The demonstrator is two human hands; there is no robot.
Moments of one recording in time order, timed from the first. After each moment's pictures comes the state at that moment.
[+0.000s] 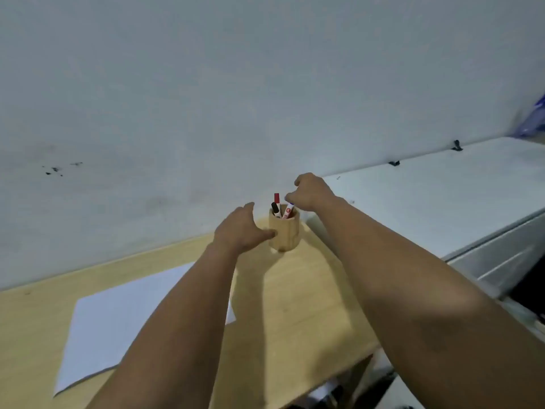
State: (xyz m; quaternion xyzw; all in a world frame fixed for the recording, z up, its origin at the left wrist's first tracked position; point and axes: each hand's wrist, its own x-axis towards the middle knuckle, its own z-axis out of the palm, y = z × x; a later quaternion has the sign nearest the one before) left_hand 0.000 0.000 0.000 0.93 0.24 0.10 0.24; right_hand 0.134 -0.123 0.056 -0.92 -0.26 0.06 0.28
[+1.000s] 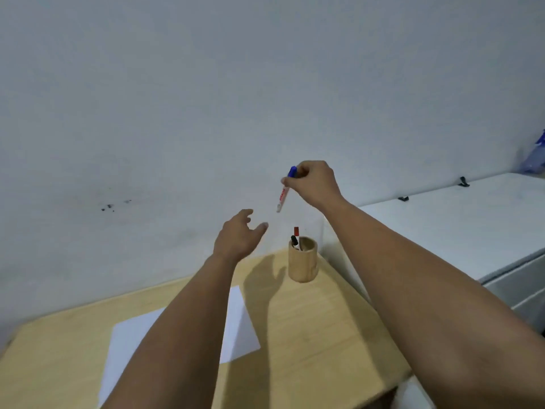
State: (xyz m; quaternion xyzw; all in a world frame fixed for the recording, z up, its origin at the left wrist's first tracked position) left_hand -0.038 0.034 0.058 0.87 0.26 0.23 0.35; right_hand 0.093 -0.107 0.144 -0.80 -0.30 -0.05 0.51
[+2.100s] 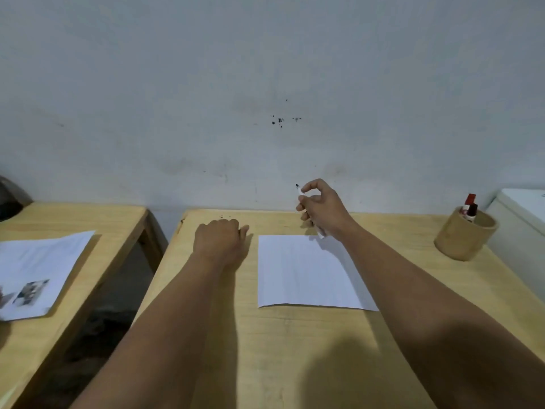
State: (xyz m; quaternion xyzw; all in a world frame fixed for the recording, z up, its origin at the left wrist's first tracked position) left_hand -0.316 0.229 -0.084 0.89 0.45 0.08 -0.01; right_hand -0.095 0.118 -0.033 -0.69 -0.38 0.29 0.54
